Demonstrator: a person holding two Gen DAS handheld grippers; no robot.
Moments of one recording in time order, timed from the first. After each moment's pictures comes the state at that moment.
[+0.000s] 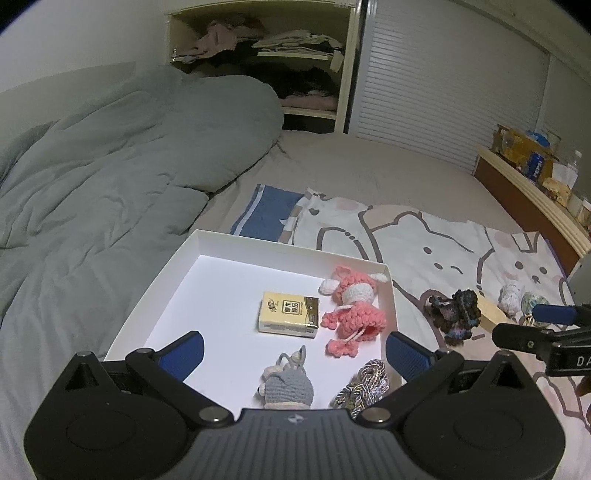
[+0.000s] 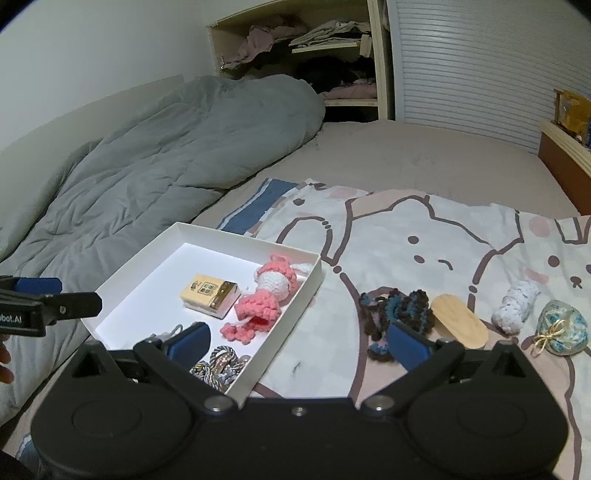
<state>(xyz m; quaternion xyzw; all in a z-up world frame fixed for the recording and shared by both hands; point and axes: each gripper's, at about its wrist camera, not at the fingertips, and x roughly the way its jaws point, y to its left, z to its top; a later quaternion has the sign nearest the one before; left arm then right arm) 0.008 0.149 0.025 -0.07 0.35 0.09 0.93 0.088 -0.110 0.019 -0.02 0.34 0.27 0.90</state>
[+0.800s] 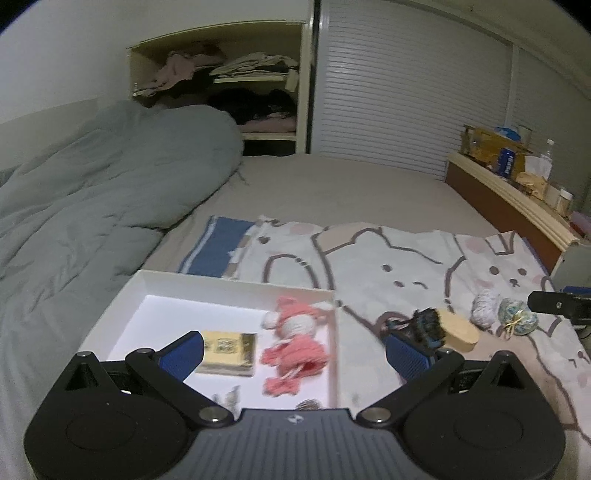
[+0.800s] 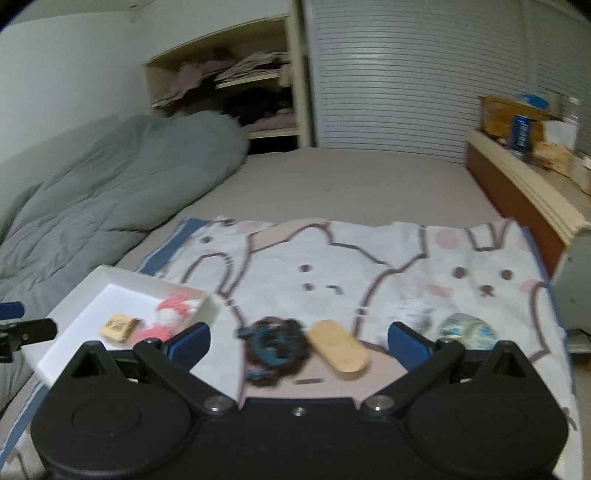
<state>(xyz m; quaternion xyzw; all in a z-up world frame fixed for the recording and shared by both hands) 0.048 0.075 0.025 -0.03 0.31 0.05 0.95 0.122 -0.225 0.027 0.01 0.31 0.16 0.94</state>
